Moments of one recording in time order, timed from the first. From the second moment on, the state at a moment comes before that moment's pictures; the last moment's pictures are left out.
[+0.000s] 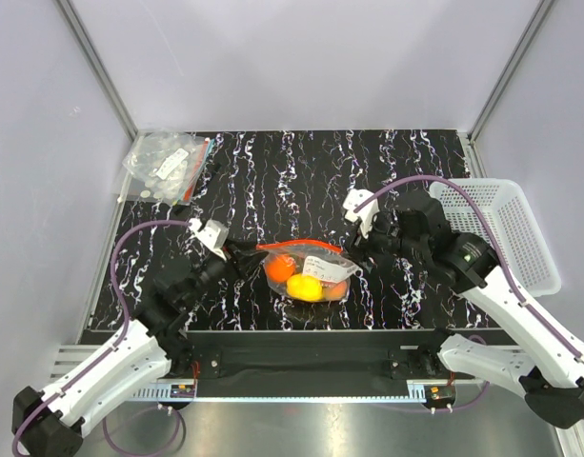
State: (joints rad) left arm -0.65 0.55 0.34 0.21 0.18 -0.25; right arm 0.72 0.97 1.17 -0.74 -0.25 -0.33
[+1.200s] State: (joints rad) left arm -0.40 0.31 0.82 -0.57 -0.10 -0.32; right arm 0.71 0.39 1.06 -0.63 0.43 0.44
